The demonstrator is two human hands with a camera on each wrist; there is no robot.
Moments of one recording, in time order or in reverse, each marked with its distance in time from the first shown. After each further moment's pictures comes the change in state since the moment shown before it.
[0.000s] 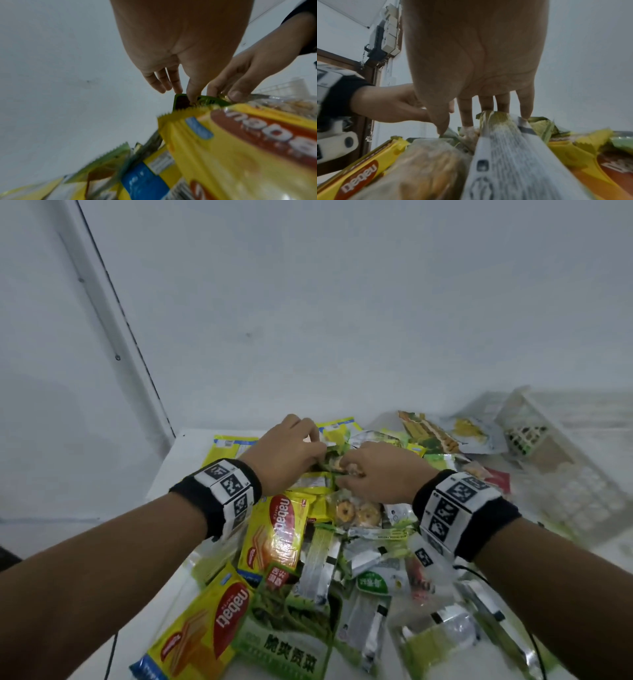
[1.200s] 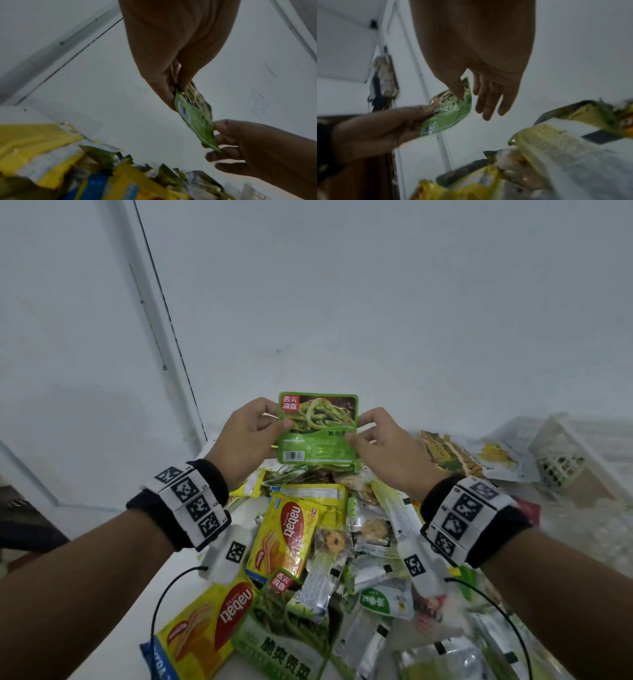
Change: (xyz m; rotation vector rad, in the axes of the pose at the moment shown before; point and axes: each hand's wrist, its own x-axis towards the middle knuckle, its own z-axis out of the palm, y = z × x) left_hand -0.025 0.003 -0.062 -1.186 0.421 -0.780; right_hand 0.005 -0.007 -0.025 0.828 0.327 -0.014
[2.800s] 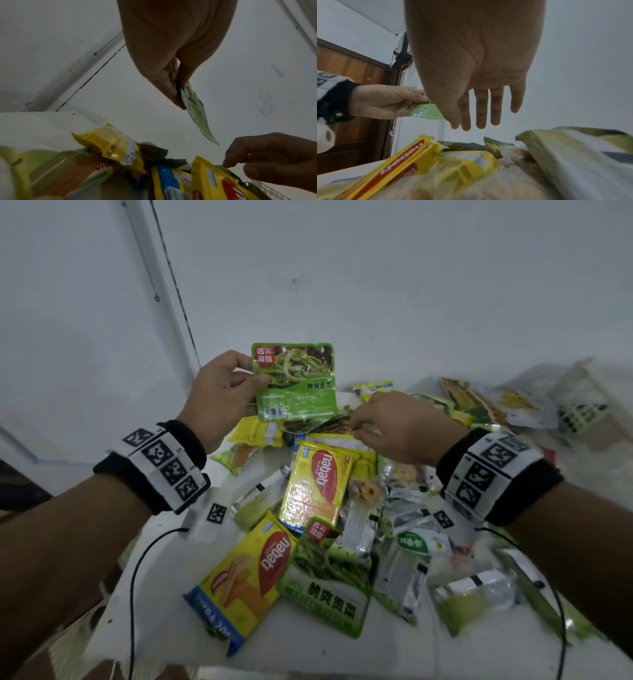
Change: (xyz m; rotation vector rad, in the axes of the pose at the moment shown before) left_hand -0.011 -0.033 -0.072 0.033 0.055 -0.033; right_hand 0.001 0.002 0.048 -0.850 -0.264 -0.189
